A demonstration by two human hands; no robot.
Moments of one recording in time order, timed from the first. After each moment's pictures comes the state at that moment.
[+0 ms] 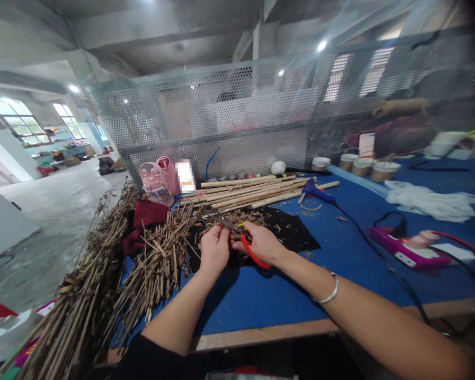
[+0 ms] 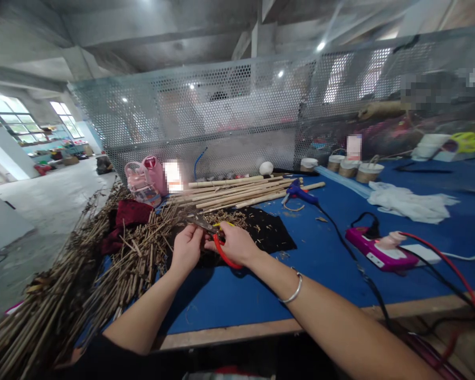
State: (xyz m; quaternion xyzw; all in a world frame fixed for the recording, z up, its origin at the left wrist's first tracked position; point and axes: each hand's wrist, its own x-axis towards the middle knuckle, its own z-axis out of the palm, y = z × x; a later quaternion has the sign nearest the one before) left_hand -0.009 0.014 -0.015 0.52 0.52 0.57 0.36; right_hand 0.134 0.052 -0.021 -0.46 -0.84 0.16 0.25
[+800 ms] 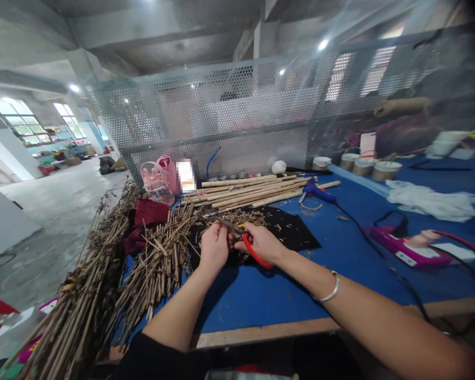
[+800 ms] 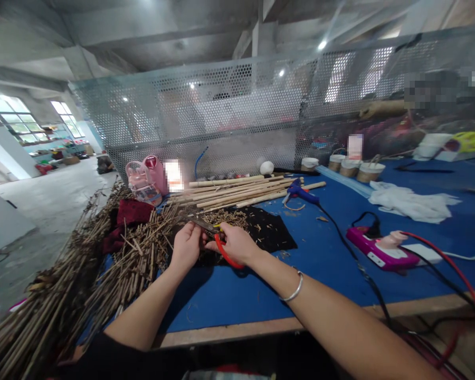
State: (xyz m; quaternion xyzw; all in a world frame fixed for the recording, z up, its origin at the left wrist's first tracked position) left_hand -0.011 0.016 -0.016 0.51 0.51 0.58 0.39; right_hand 0.135 0.052 -0.025 -0.43 -0.84 0.20 0.26
